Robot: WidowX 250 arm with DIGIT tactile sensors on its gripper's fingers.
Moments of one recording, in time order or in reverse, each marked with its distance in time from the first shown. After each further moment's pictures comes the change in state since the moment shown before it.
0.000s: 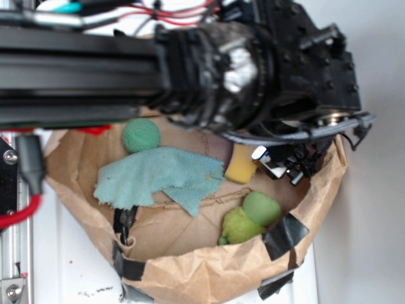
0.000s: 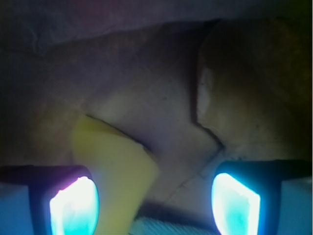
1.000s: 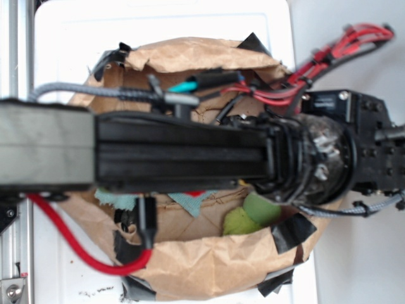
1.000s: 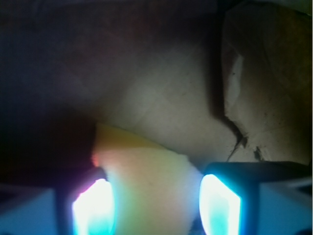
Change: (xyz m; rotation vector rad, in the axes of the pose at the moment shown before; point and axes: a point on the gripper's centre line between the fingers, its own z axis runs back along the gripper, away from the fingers) arm -0.010 -0.036 -0.034 0.187 0.003 0.055
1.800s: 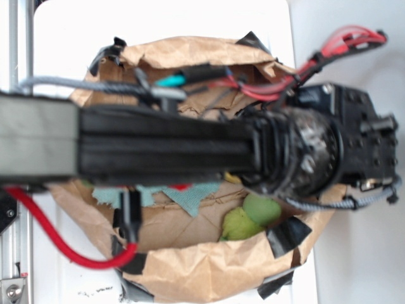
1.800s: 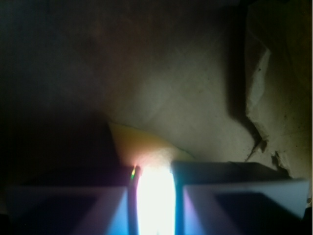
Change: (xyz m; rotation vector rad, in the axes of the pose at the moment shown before) arm -0.006 0.014 0.007 -0.051 0.054 -0.045
